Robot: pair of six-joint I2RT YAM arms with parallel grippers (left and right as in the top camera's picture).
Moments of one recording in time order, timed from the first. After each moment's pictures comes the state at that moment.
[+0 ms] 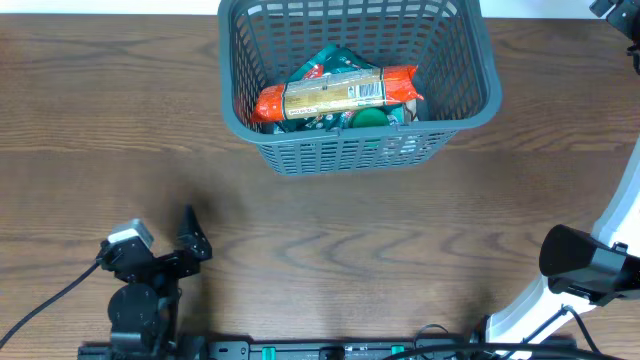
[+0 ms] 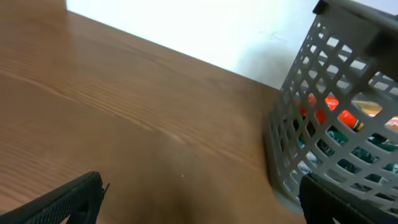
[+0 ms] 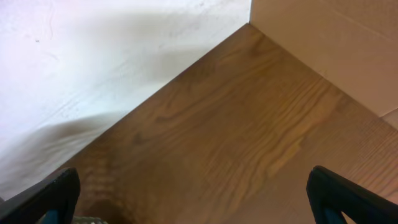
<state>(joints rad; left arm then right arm) -0.08 0.04 0.28 -0.48 -0.19 -0.36 -0.31 1.94 2.45 -1.21 0.18 0.39</state>
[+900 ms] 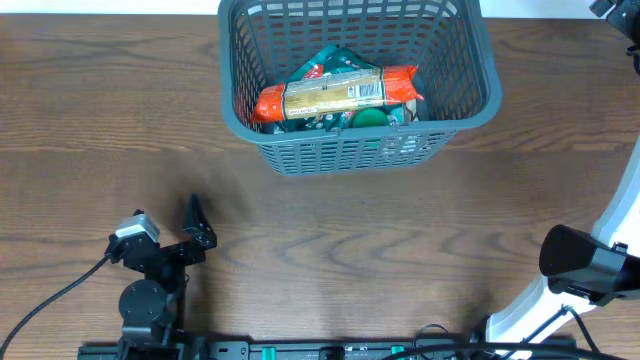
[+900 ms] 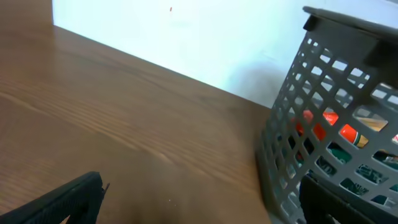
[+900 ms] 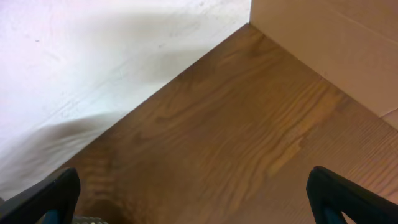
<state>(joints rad) -0.08 0.03 0.12 -0.21 -0.18 -0.36 -0.31 1.94 2.45 -1.21 0.18 0.39</state>
